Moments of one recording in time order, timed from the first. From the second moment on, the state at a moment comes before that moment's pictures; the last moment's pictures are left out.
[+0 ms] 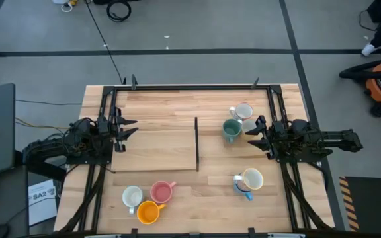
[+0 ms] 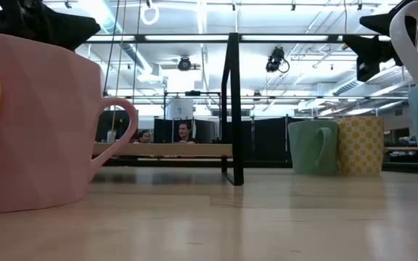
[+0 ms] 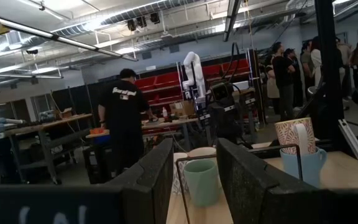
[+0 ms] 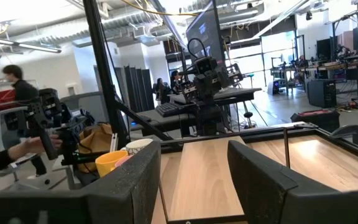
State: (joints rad) left arm 0.21 0.05 0.08 0.26 0.04 0.17; right arm -0.03 0.01 0.01 0.21 -0.13 0.18
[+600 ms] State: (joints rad) left arm 0.21 0.05 0.08 0.26 0.04 0.17; right arm -0.03 0.01 0.01 0.21 -0.13 0.18
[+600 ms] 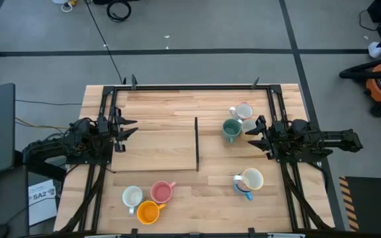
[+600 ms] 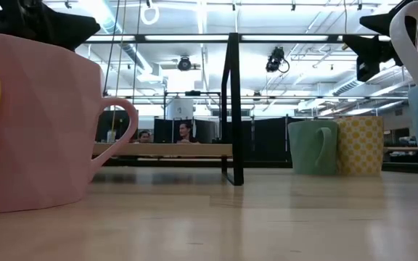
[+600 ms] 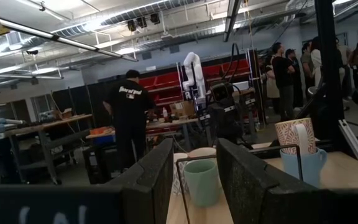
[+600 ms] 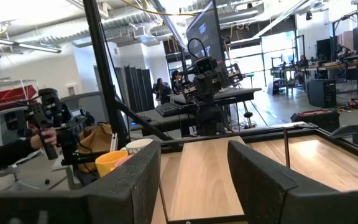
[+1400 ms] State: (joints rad) left arm 0.16 0.28 0.24 0.37 0.03 -0.01; right arm -0.03 0.01 0.01 0.21 -0.12 0.15
